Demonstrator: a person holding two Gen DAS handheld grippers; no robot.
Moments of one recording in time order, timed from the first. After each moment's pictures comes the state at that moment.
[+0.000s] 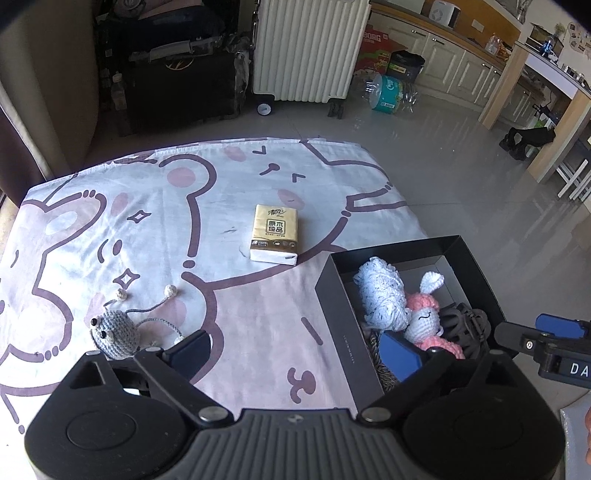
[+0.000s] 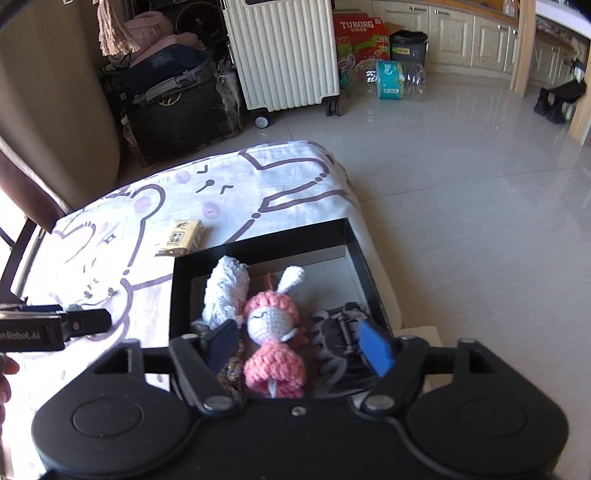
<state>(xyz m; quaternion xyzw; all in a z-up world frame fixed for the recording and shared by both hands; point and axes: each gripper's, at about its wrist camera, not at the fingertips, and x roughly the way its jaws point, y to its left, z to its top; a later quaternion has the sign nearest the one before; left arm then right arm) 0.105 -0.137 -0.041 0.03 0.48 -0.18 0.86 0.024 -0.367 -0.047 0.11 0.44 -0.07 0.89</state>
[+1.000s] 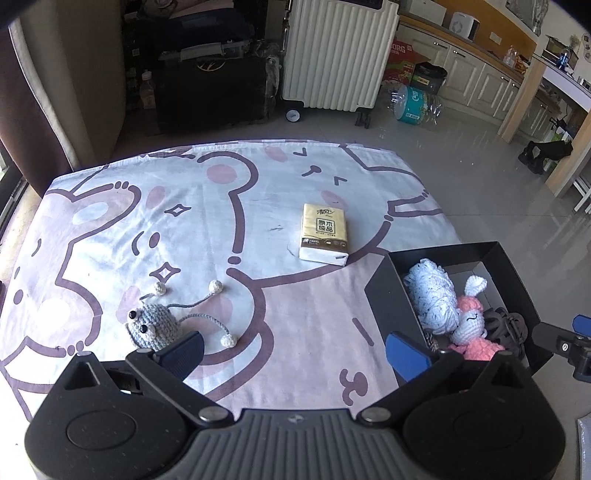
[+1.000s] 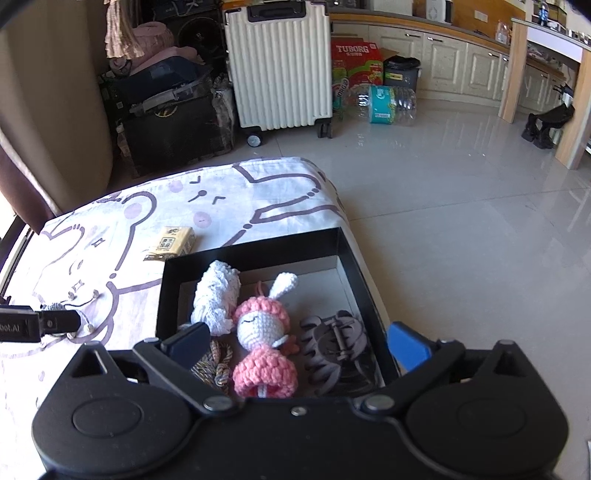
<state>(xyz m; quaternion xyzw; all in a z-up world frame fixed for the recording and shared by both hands) 0.114 -0.093 -0.058 0.02 0.47 -0.15 0.87 0.016 -0.353 -0.060 0.08 0.40 -0.09 0.91</state>
